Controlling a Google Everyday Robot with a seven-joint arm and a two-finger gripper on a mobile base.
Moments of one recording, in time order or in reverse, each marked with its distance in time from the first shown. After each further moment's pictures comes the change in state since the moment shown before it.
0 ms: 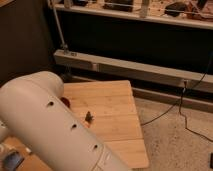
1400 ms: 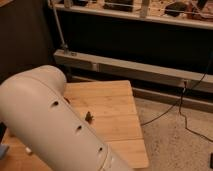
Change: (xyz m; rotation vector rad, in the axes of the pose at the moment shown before) arm -0.082 -0.032 -0.080 0.034 -0.107 -0.013
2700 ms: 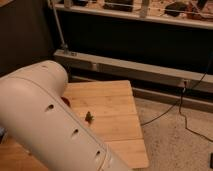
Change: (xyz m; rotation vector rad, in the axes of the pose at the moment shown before) arm -0.029 -0.098 -0.029 0.087 0.028 0.162
